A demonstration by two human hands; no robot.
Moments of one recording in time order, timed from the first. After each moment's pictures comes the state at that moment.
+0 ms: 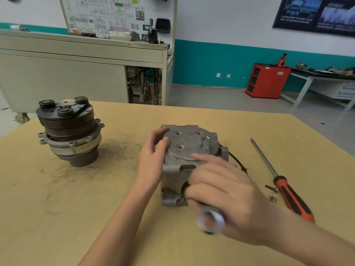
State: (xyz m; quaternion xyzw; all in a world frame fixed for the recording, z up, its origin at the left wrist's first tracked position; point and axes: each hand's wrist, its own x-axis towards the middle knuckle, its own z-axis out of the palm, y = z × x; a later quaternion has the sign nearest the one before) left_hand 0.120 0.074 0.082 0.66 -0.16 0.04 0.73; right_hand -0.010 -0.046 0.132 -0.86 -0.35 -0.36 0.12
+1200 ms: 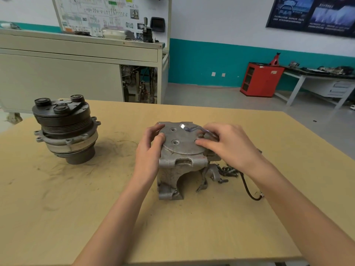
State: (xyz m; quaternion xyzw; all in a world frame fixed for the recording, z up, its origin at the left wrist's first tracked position) left_hand 0.116 0.074 0.086 0.66 -0.14 0.02 0.74; right_hand 0.041 -0.082 0.153 -0.96 -0.04 -0.21 0.20
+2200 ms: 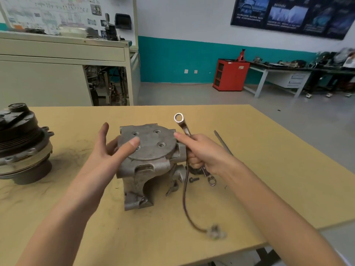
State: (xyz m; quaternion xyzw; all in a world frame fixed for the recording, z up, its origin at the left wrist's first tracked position) left_hand 0.096 0.096 0.115 0.70 -0.16 -0.11 0.68; right_hand 0.057 -0.127 0.116 -0.76 0.11 0.00 0.65
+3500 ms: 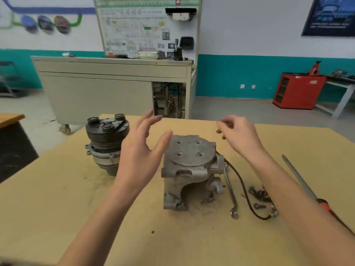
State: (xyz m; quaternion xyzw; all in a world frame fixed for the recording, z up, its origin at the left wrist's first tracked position) left_hand 0.114 0.153 0.147 0.80 -0.21 0.27 0.49; right_hand 0.128 -0.070 0.162 -0.90 0.08 -0.26 0.33
